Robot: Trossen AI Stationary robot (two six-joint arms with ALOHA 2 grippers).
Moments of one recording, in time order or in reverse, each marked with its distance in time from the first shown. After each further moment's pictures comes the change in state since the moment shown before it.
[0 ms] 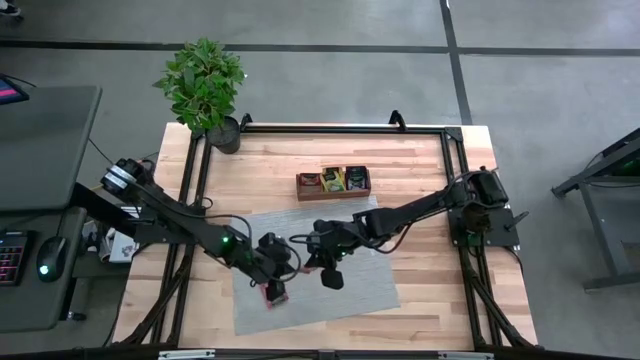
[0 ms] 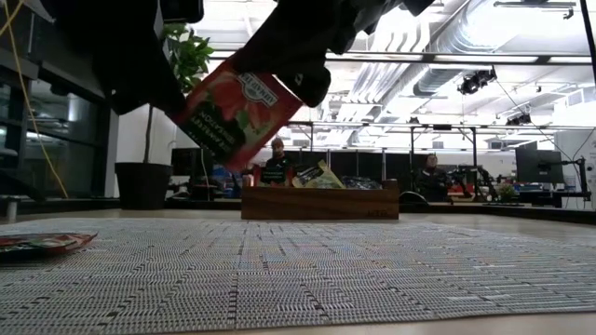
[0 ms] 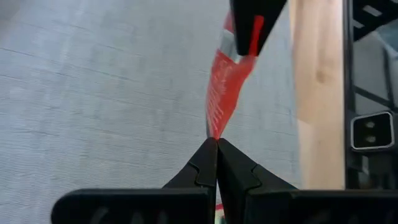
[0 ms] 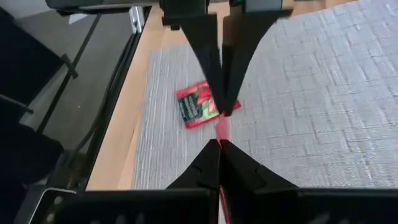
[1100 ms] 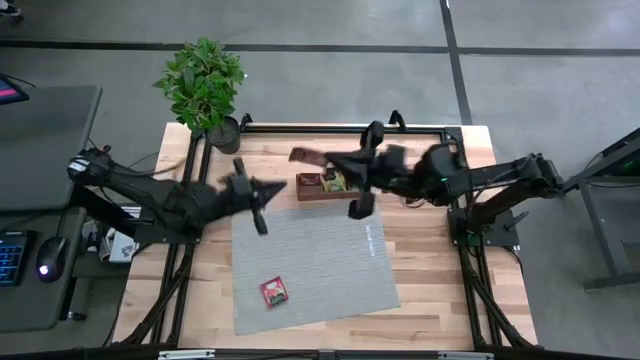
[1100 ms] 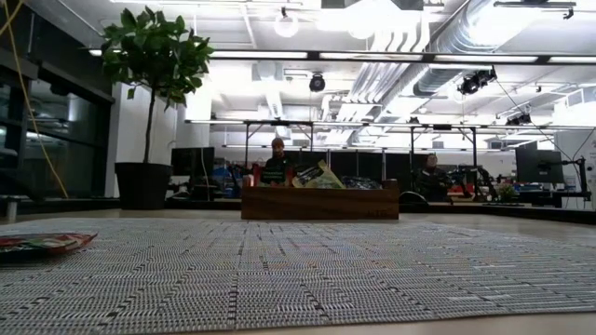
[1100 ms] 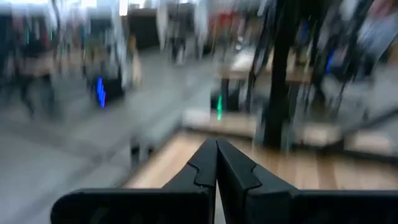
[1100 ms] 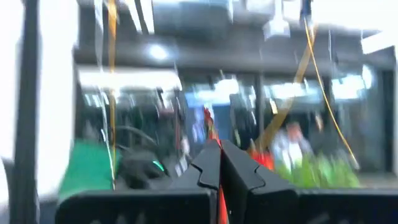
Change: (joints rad) left arm 0.169 -0.486 -0.001 0.278 -0.493 0.775; right arm -0.085 -0.463 0.001 0.621 0.439 -0.414
